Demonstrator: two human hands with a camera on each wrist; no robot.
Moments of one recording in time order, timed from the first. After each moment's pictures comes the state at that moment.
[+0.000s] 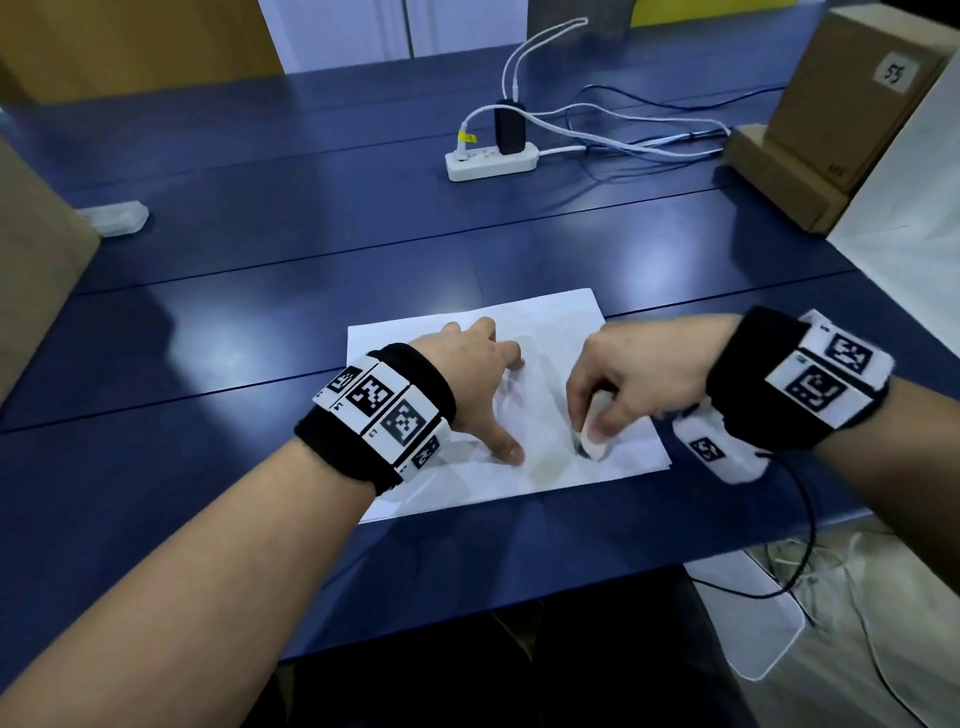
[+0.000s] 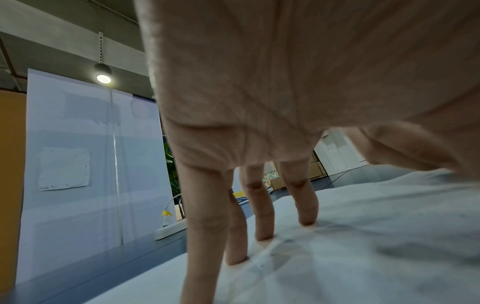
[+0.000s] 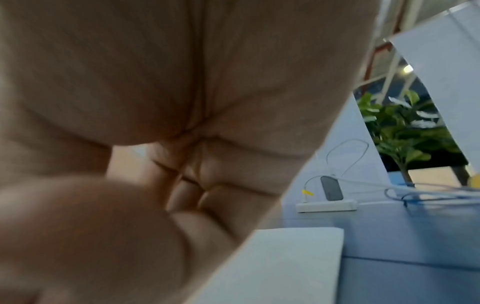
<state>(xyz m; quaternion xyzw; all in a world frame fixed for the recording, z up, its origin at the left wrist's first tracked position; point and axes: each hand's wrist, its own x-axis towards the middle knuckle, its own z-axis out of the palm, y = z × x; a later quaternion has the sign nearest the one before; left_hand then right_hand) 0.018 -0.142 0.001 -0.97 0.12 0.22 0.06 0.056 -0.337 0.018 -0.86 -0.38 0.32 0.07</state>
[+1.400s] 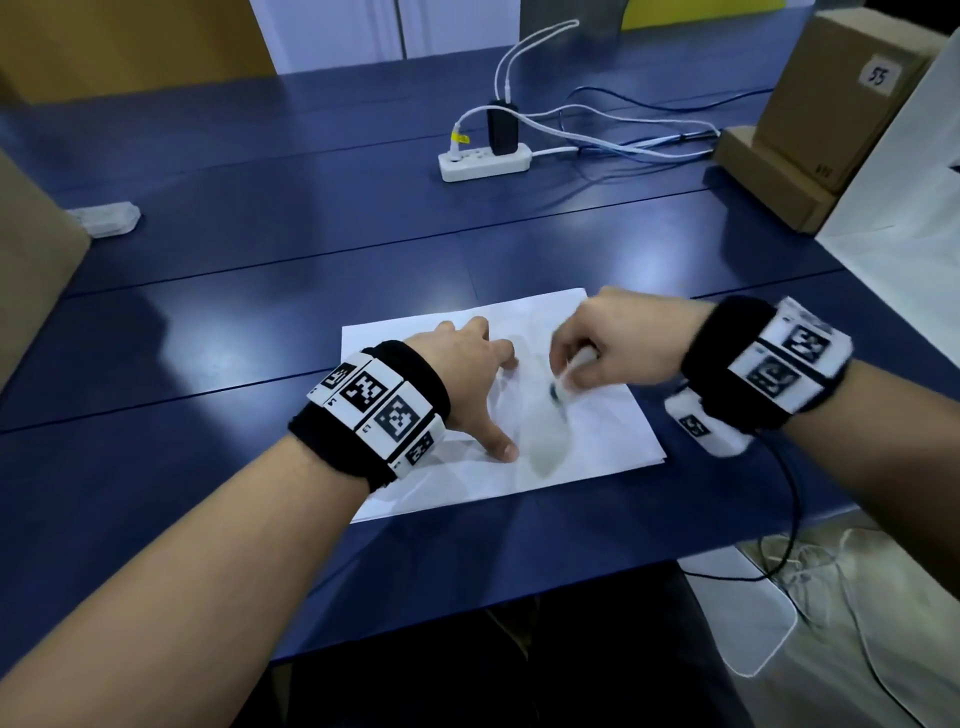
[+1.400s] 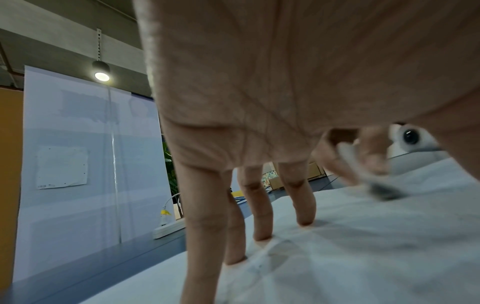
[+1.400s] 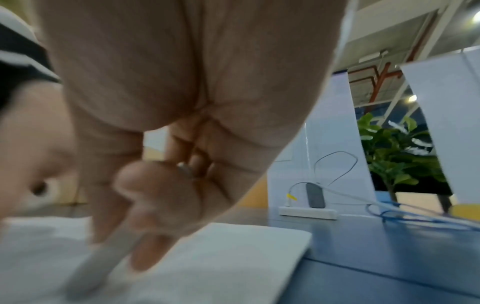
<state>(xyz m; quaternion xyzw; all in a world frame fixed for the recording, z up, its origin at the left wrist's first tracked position) 0.019 -0.143 0.000 -0.97 0.12 0.22 0.06 0.076 -0.336 0.010 -0.91 -0.36 0.20 0.09</state>
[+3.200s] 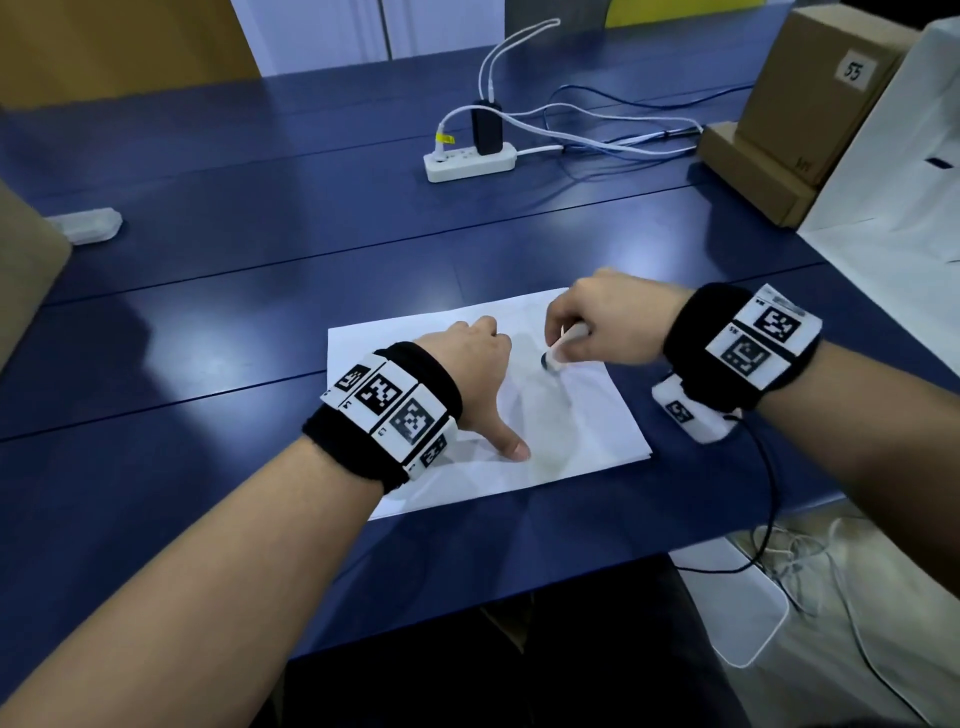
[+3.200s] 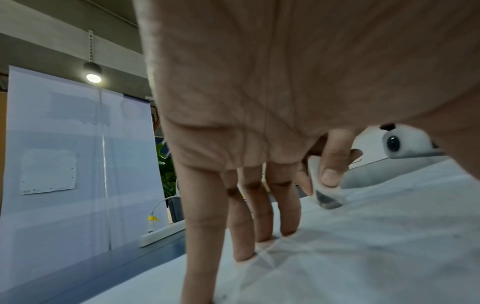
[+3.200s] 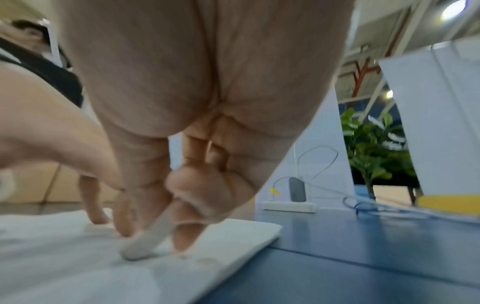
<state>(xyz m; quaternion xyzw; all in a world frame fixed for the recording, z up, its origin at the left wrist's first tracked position) 0.025 -0.160 -0.002 -0.97 0.12 0.21 0.06 0.090 -0.341 0.008 -0.93 -0.33 0.15 0.09</state>
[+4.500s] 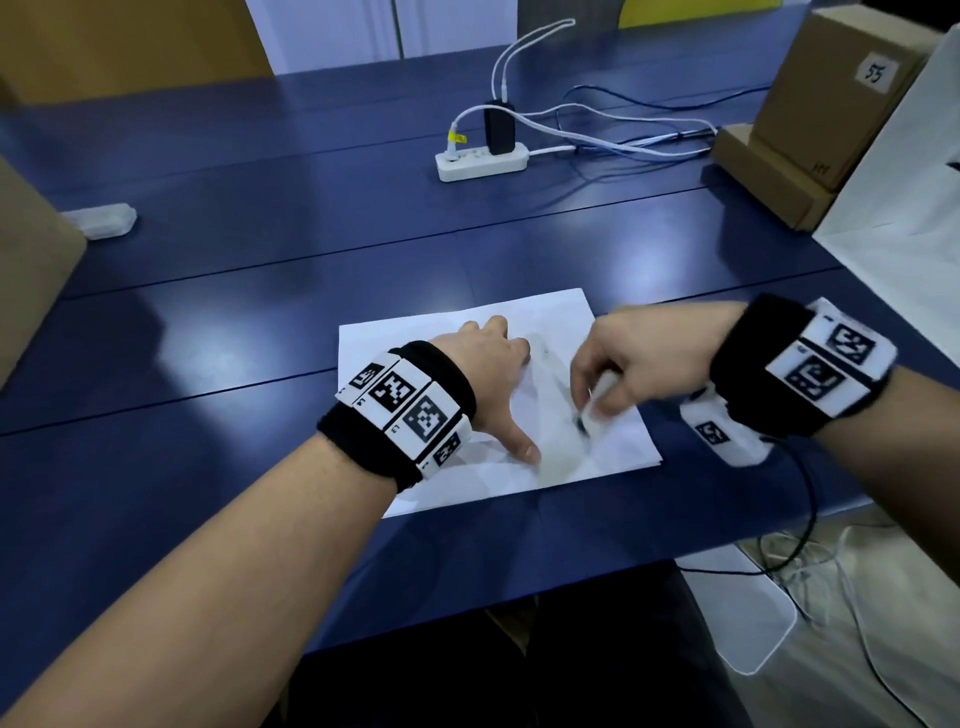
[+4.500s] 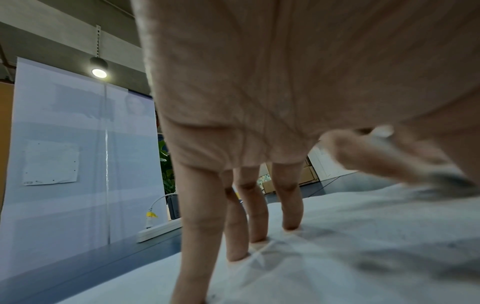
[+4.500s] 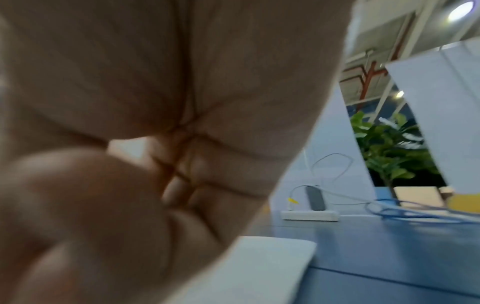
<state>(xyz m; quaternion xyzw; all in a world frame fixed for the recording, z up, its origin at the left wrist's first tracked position) 0.025 -0.161 -0.001 -0.96 0.13 0.22 0.06 0.069 -0.348 0.016 -0.89 -0.37 0.27 0.05</state>
